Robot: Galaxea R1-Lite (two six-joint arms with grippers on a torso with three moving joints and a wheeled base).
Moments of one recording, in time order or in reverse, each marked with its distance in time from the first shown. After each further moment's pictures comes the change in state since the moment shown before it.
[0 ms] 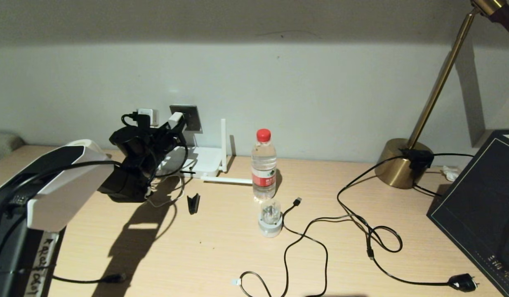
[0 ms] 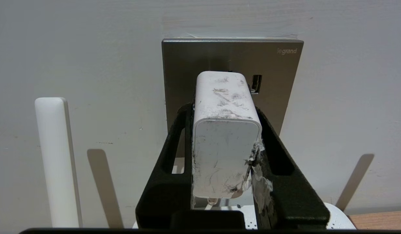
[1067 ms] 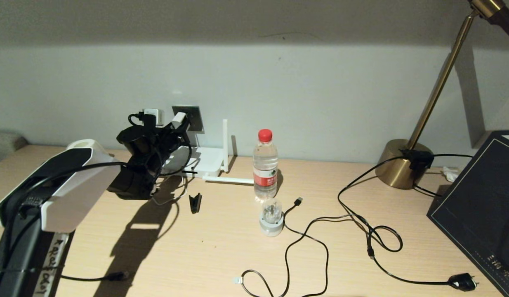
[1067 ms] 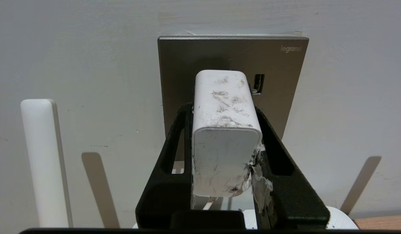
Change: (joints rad) left arm -0.022 0.047 -0.103 0.045 0.009 0.000; right arm 0.000 0.000 0.000 -0.001 0.000 0.000
